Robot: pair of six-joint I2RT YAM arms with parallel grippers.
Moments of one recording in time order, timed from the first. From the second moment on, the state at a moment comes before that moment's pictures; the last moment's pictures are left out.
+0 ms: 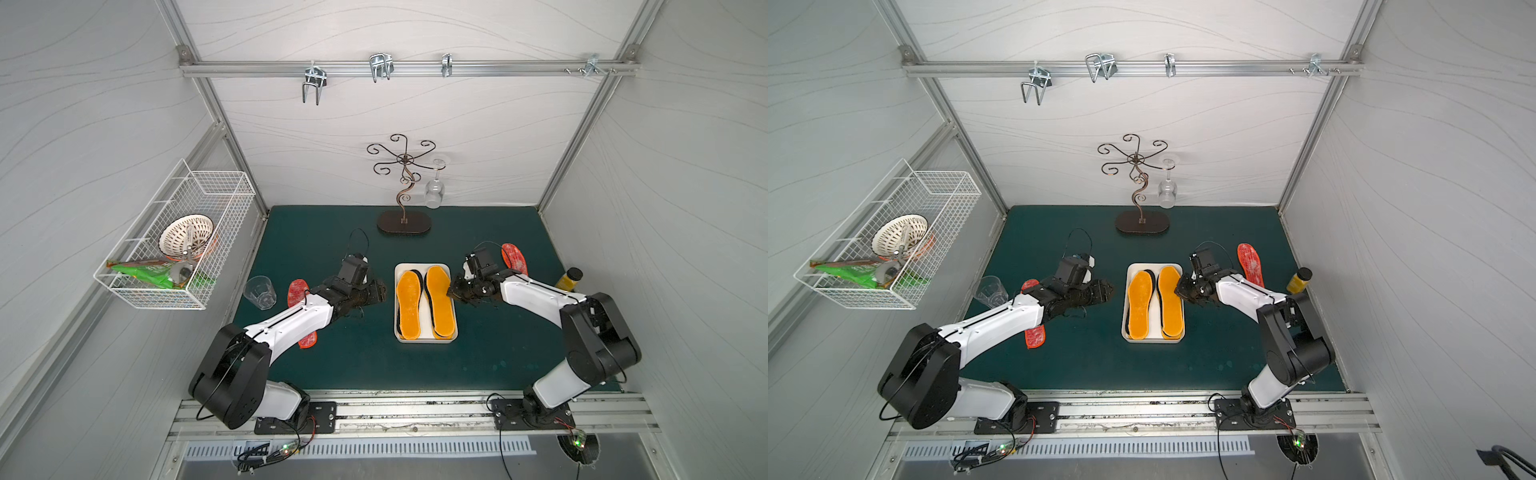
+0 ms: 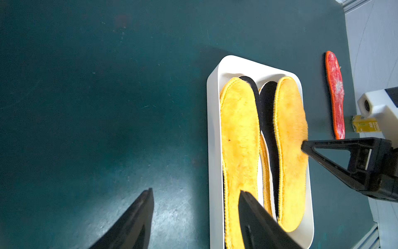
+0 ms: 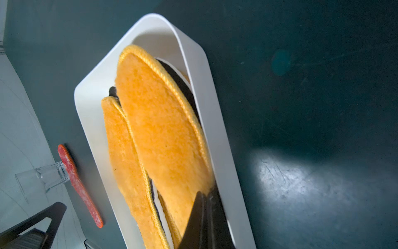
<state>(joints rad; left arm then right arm) -0.51 1.40 0.79 -0.24 0.10 -0.65 0.45 1.59 0.90 -0.35 -0.28 0.82</state>
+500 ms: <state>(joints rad) -0.51 1.40 0.79 -0.24 0.10 -0.66 0.47 1.56 0.89 -0.37 -0.25 0.81</state>
